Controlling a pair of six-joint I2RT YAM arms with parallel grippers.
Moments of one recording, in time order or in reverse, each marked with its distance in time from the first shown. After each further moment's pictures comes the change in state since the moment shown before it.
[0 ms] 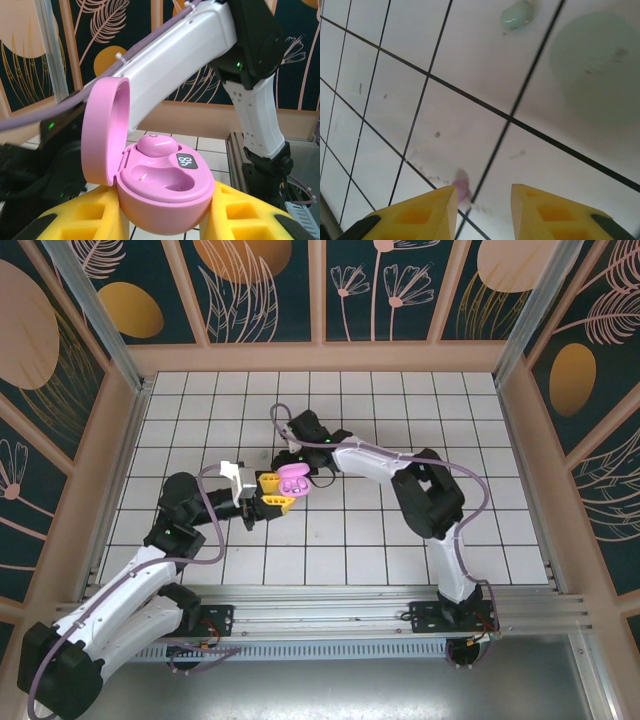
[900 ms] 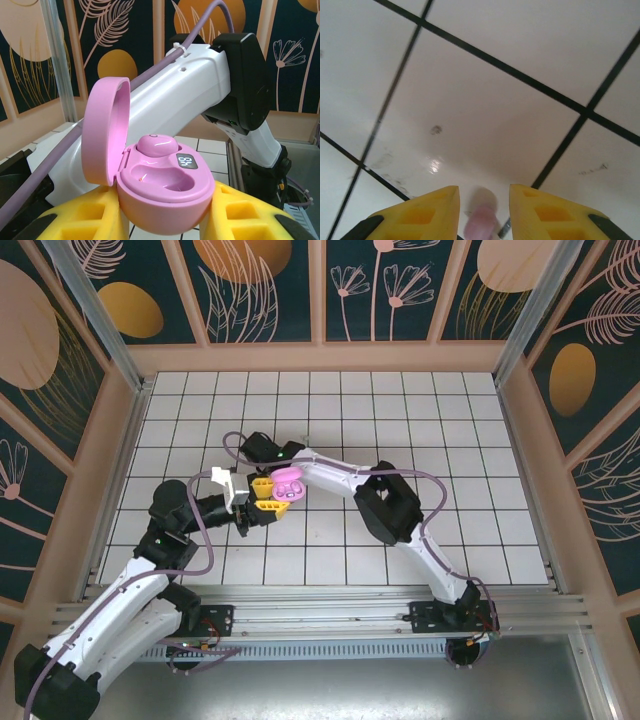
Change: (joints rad) left arm 0.000 -0.107 -0.002 -0.101 -0.026 0.000; right arm 0.180 0.236 0.356 -0.328 0.280 -0.055
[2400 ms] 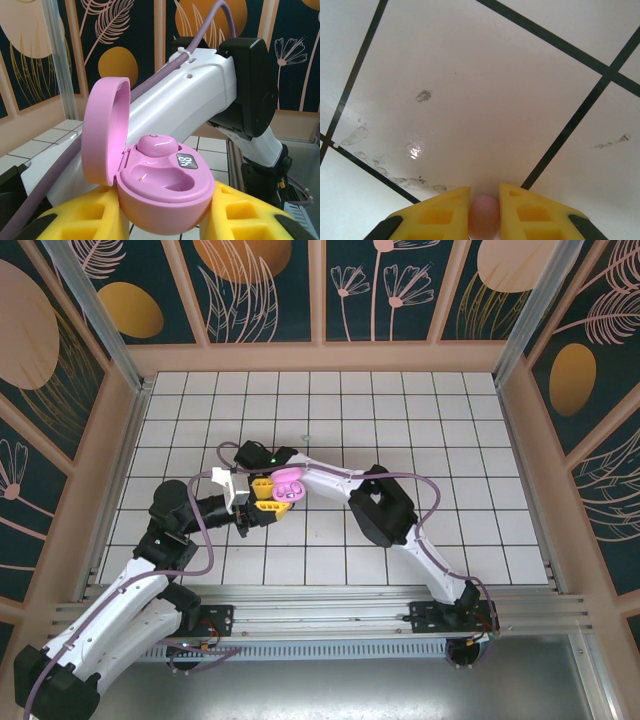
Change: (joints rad) left arm -0.001 -0.004 0.000 -0.017 -0.005 0.007; right arm 0.029 0.031 0.029 -0.073 0.043 -0.026
